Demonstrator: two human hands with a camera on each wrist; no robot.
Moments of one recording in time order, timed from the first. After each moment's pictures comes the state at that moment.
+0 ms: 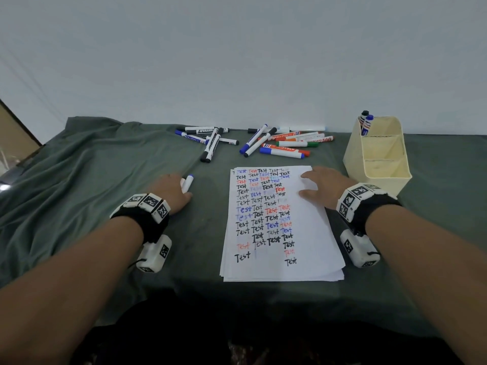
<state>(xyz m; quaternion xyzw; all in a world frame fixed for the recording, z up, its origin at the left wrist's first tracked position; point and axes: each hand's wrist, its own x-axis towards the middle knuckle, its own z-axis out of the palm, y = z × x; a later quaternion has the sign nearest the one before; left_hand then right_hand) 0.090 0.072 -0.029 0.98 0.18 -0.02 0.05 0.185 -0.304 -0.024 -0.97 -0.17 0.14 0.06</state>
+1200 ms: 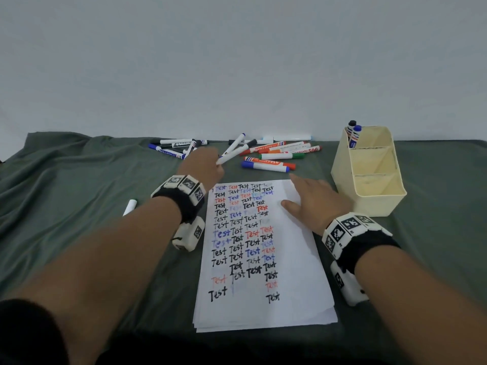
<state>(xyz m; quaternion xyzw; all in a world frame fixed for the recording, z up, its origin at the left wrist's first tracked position) 0.224 -0.017 -0.012 0.99 0.04 0.13 0.08 0.187 -0.301 -0.034 -0.98 -0.15 0.06 0.09</state>
